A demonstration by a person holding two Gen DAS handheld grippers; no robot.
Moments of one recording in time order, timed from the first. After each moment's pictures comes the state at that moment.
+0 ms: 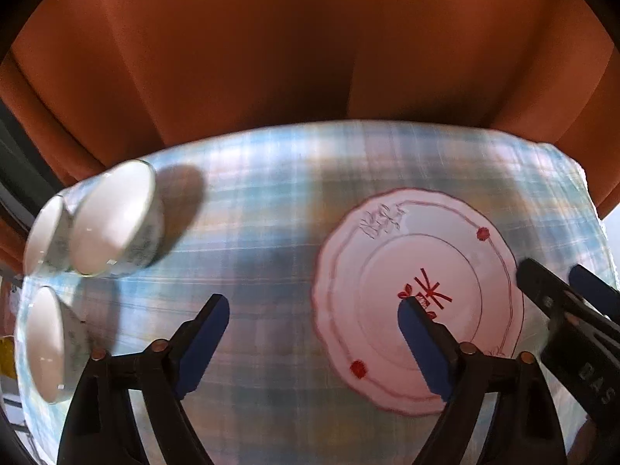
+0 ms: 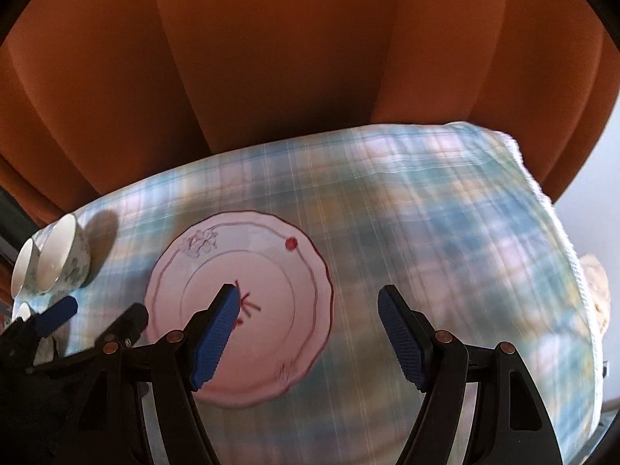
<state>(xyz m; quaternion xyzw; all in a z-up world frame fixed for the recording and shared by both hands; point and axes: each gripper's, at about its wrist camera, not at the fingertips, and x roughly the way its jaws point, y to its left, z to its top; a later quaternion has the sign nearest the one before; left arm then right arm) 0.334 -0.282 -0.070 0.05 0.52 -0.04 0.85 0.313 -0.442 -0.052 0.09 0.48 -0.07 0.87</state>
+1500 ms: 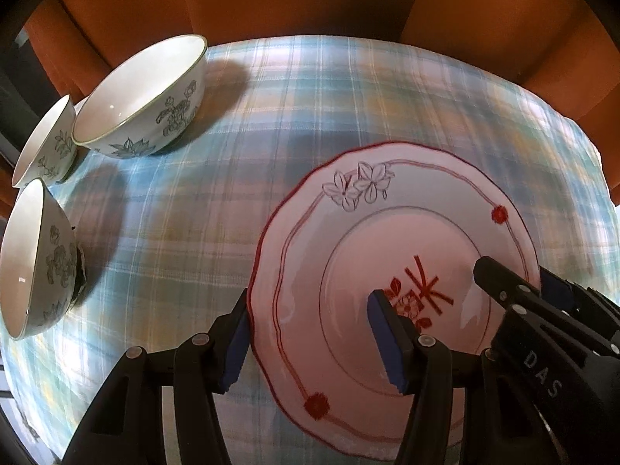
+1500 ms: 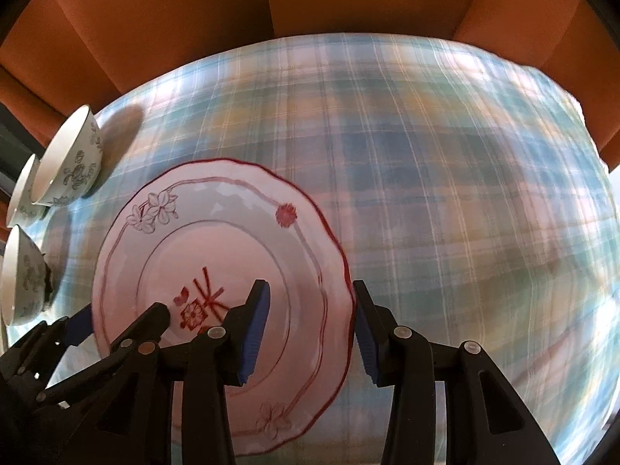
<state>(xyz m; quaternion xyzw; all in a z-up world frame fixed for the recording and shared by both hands) 0.285 -0.213 -0.109 0.01 0.58 -0.01 0.81 0.309 -0.362 -0.111 0.06 0.57 -0.01 0.82</state>
